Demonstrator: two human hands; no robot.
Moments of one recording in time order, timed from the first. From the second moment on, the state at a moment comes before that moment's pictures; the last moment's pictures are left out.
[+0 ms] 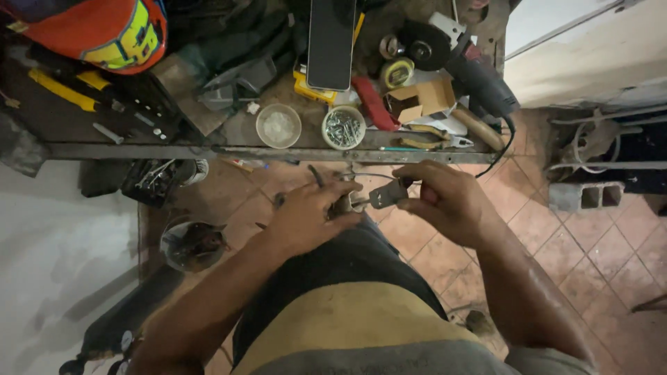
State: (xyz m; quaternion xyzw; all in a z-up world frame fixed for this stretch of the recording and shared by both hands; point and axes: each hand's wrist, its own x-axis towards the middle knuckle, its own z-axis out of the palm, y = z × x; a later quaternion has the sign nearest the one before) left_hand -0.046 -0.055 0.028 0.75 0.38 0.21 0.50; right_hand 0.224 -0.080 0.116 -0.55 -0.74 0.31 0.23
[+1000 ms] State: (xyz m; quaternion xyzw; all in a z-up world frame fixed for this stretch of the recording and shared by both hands) left_hand -0.054 -0.047 0.062 0.60 0.31 0.25 0.69; right_hand 0.218 -0.057 0.087 -0.54 -0.50 0.63 0.26
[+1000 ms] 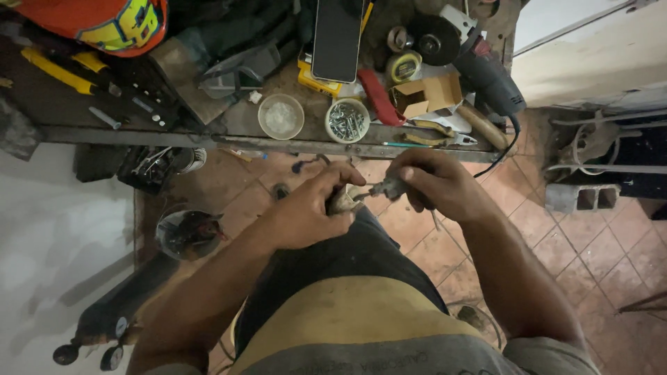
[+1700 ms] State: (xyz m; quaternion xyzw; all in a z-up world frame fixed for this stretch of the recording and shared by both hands) left_hand -0.048 -0.052 0.064 0.66 0.34 0.25 0.62; right_hand 0.219 -0.095 0.089 -0.59 -0.67 0.36 0.27
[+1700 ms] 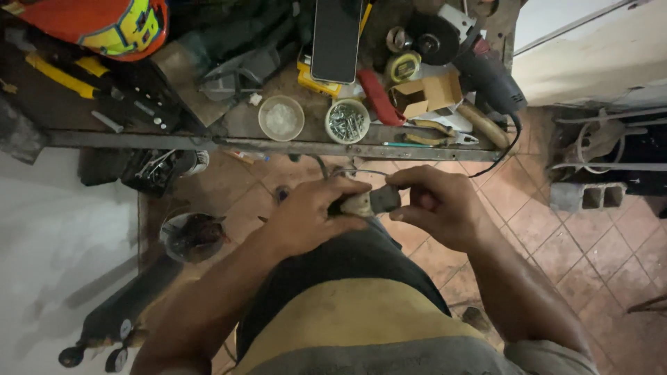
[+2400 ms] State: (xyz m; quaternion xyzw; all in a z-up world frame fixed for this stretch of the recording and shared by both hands) left_hand -0.064 -0.073 -0.008 0.42 0.26 0.52 0.70; right_hand 0.143 -0.003 0.064 -0.45 -0.68 0.47 0.34
